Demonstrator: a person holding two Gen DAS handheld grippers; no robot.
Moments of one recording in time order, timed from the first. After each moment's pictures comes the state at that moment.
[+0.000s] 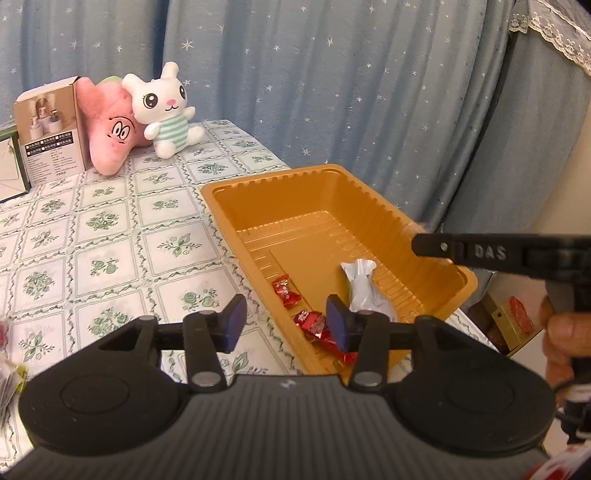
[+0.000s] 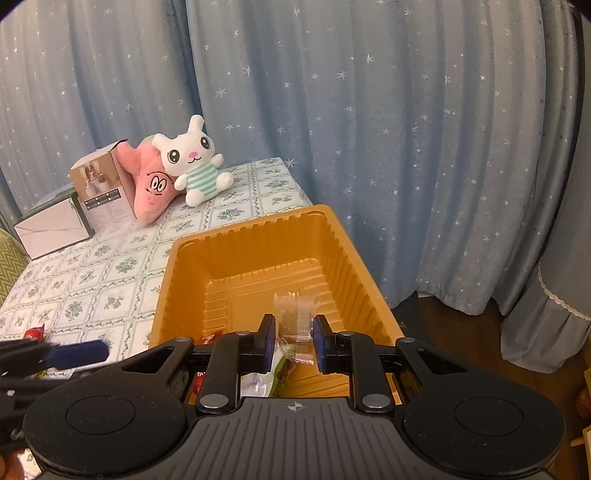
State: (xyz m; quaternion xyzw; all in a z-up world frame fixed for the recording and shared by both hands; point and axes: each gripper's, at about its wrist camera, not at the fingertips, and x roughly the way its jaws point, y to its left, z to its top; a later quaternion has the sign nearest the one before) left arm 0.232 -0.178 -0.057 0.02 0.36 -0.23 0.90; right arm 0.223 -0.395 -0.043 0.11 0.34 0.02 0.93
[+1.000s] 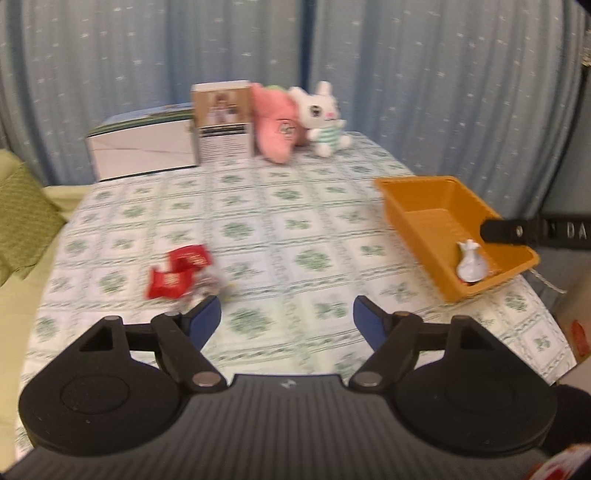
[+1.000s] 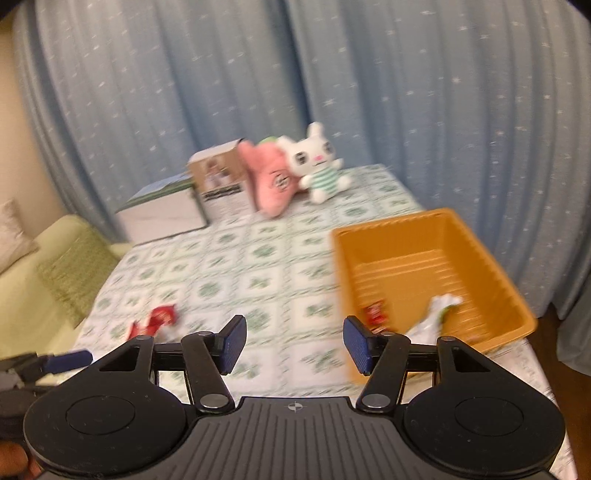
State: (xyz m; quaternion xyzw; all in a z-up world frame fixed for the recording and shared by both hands) left arm 0.116 -0.007 0.002 0.01 0.35 -0.05 0.93; right arm 0.135 -0.262 0.023 0.12 0.33 0.13 0.93
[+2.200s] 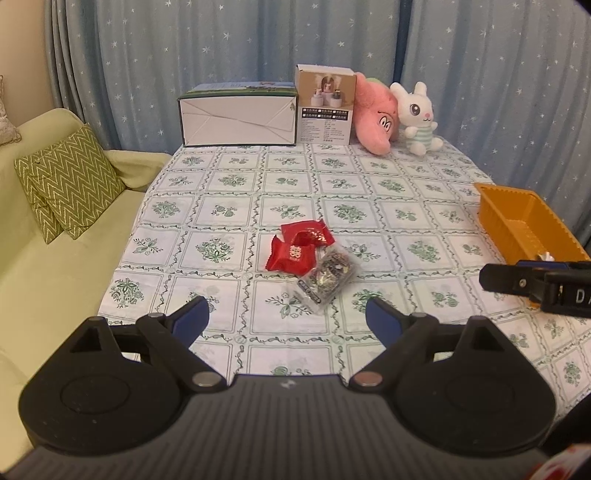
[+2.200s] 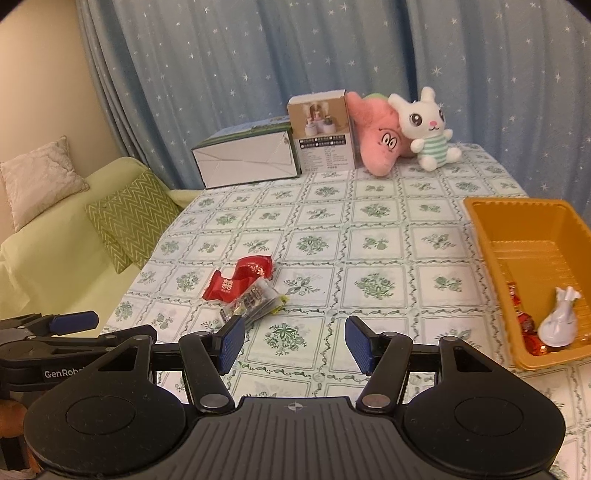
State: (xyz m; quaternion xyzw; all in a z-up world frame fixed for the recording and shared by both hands) left arm 0.116 0.099 -0.023 -0.02 0.37 0.03 0.93; right arm 0.149 -0.134 -0.014 0.07 0.36 0.23 0.90
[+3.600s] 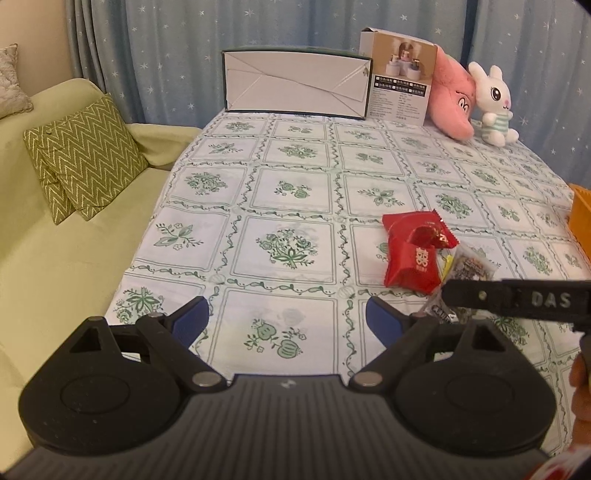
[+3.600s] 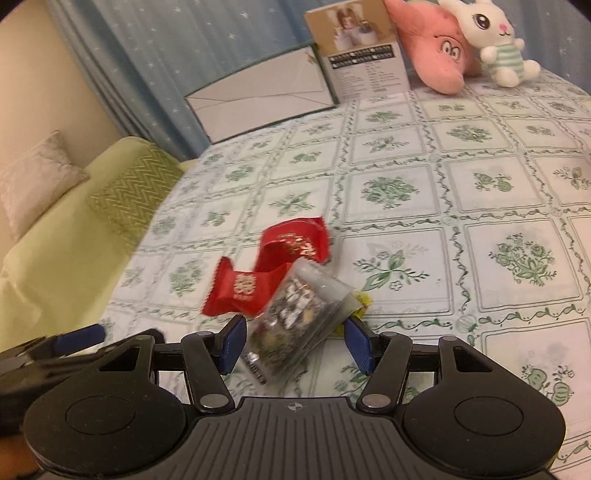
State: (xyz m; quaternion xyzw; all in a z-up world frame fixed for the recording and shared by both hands) left arm 0.200 0.184 -0.110 -0.03 0.38 0.08 0.92; right arm 0.266 -0.029 -0.125 0.13 0.42 0.26 0.86
